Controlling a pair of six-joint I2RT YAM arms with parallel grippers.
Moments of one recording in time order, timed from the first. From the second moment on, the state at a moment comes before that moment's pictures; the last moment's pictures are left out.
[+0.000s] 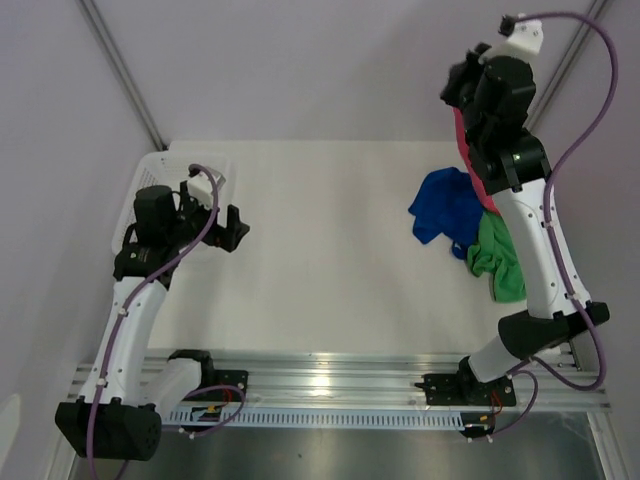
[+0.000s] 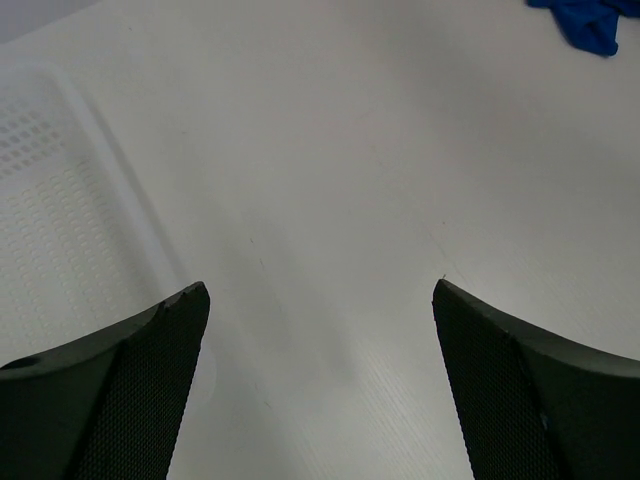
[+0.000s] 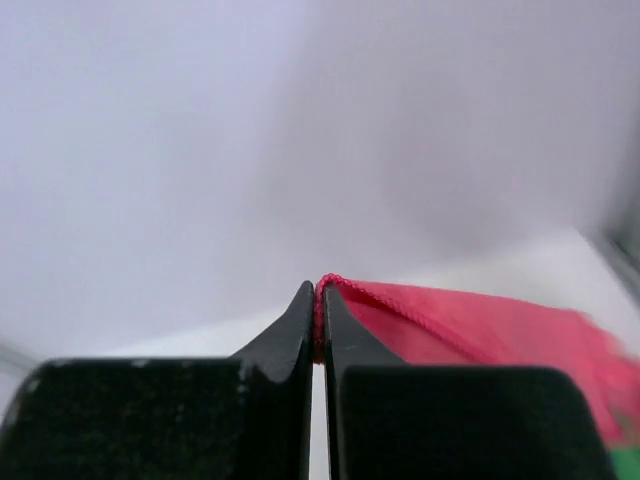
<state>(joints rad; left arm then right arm) -0.02 0.96 0.98 -0.52 0.48 0.23 0.29 1.54 1.94 -0.43 0.41 0.32</state>
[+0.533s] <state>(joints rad) -0.02 0.90 1.14 -0.59 0.48 0.29 0.78 1.81 2.37 -0.32 0.24 0.23</state>
